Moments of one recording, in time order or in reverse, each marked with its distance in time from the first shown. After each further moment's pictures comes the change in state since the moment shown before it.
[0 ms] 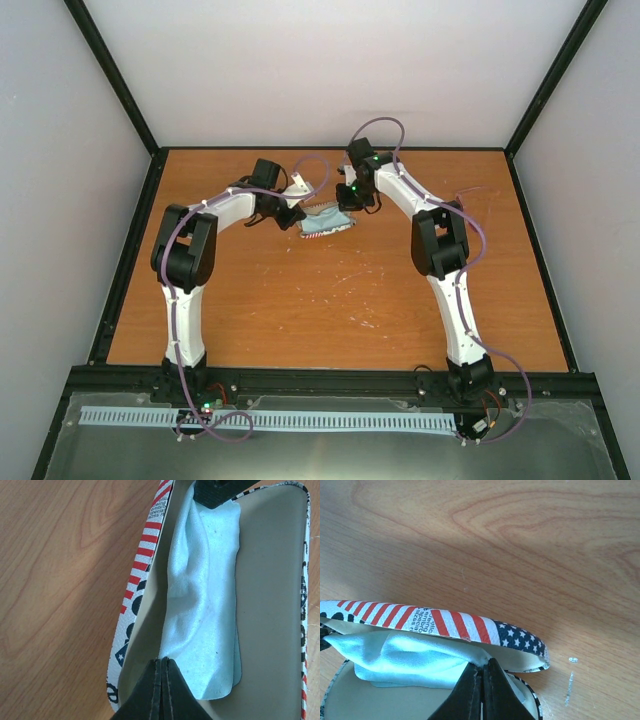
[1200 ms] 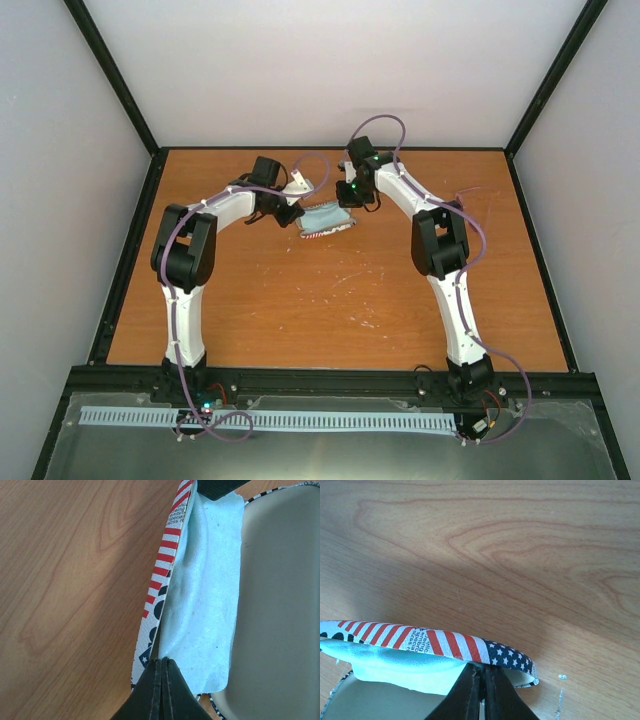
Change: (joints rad) left arm 0.000 0.000 0.021 -0.004 -0.043 0.006; right arm -0.002 0.000 0.000 0.048 0.030 0.005
